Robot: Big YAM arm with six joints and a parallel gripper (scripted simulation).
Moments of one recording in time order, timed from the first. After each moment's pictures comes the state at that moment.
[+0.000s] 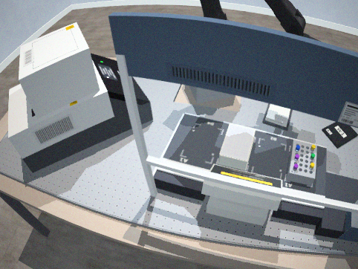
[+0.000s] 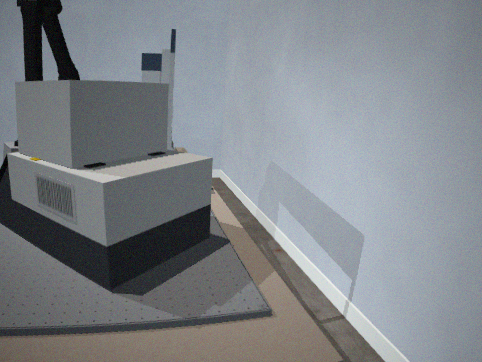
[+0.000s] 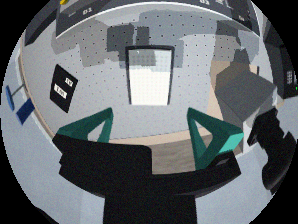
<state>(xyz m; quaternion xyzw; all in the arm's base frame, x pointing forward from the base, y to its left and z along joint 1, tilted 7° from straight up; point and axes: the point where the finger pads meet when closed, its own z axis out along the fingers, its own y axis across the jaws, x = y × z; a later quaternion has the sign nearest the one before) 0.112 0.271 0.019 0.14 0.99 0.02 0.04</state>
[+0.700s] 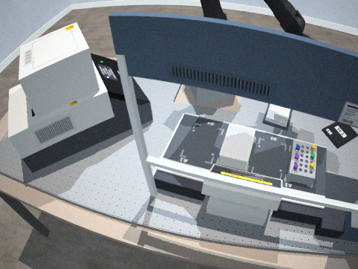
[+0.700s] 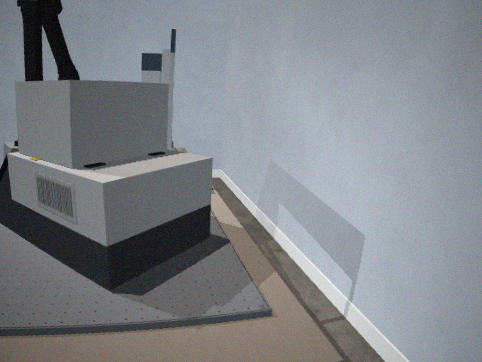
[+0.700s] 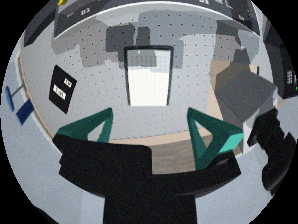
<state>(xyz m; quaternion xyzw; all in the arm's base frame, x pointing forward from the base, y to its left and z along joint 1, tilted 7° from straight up) 0.112 0.269 0.016 0.14 0.99 0.02 0.04</state>
